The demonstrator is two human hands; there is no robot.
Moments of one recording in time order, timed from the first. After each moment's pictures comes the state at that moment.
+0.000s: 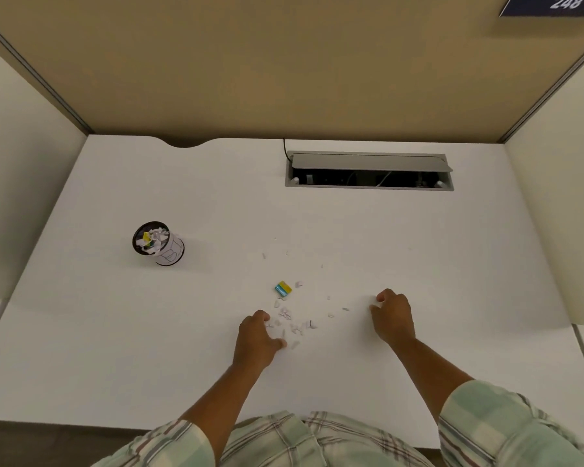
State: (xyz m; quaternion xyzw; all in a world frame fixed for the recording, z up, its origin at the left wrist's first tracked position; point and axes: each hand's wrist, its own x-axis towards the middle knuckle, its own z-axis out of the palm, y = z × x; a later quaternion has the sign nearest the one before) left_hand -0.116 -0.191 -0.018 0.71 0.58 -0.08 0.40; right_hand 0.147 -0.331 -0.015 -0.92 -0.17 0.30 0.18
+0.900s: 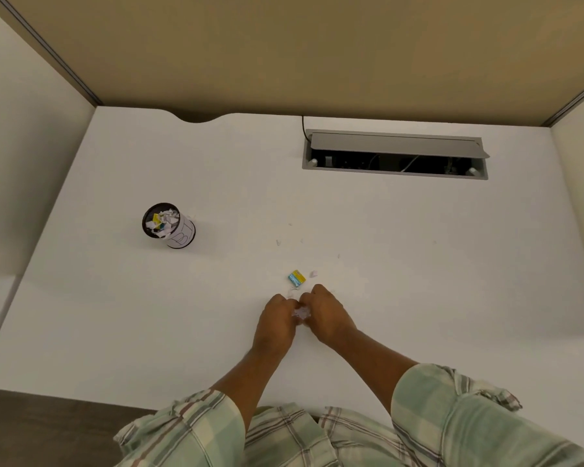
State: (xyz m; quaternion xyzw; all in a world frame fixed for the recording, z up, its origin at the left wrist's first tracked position) left_hand -0.092 -0.186 -0.032 0.78 0.50 -0.07 0.37; right_hand 0.037 -0.246 -0.031 -0.77 -0.52 0.37 0.07
